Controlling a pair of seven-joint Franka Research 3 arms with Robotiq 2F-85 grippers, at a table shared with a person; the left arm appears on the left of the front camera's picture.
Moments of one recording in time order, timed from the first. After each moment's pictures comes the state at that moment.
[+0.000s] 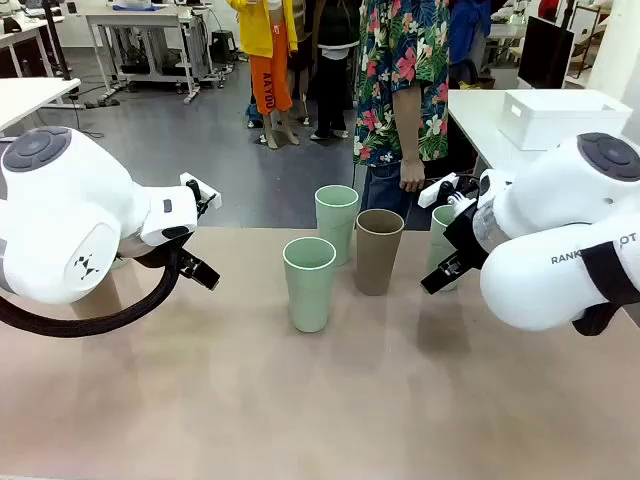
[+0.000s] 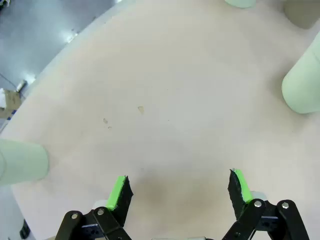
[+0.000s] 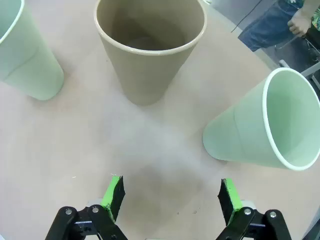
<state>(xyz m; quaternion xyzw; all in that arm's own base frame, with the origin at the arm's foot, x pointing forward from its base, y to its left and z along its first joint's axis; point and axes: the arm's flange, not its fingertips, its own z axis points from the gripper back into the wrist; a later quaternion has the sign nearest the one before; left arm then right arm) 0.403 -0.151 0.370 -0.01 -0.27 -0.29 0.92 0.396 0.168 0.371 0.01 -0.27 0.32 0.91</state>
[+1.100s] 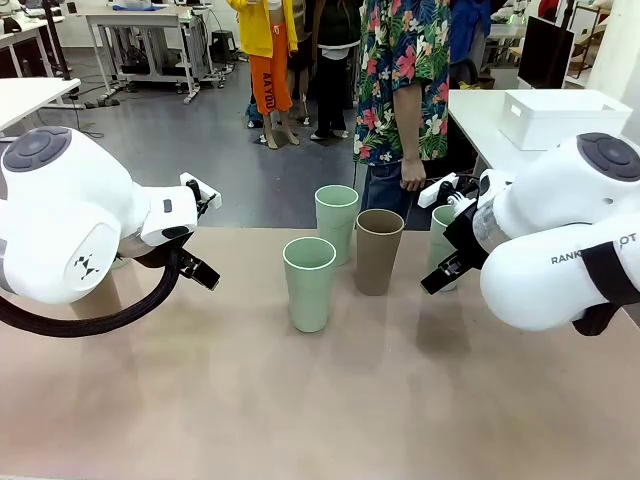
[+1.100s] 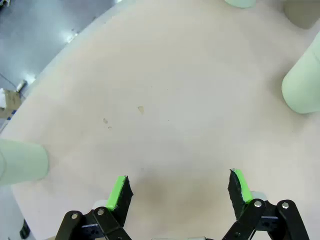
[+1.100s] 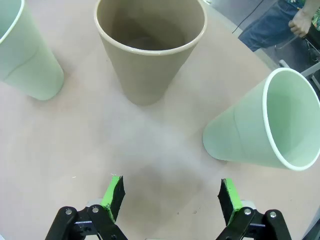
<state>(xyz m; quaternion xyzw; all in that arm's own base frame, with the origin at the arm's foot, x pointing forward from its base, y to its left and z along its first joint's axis) 0.403 -0.151 0.370 -0.01 -0.27 -0.29 0.92 0.396 0.168 0.371 0.01 -0.27 0.32 0.91</state>
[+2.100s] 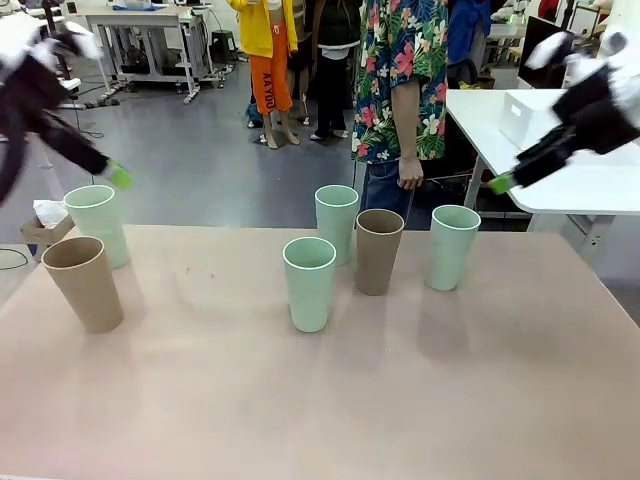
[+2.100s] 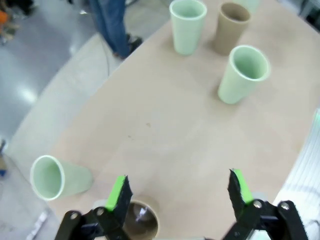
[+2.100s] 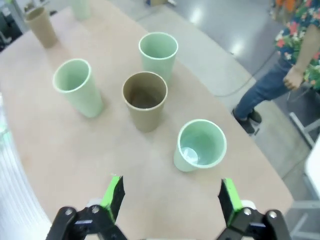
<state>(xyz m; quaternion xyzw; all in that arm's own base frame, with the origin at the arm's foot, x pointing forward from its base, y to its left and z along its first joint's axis) 0.386 -0.016 0.568 -0.16 -0.30 -0.41 0.85 0.396 0.046 0.548 0.12 -0.34 0.40 0.84</state>
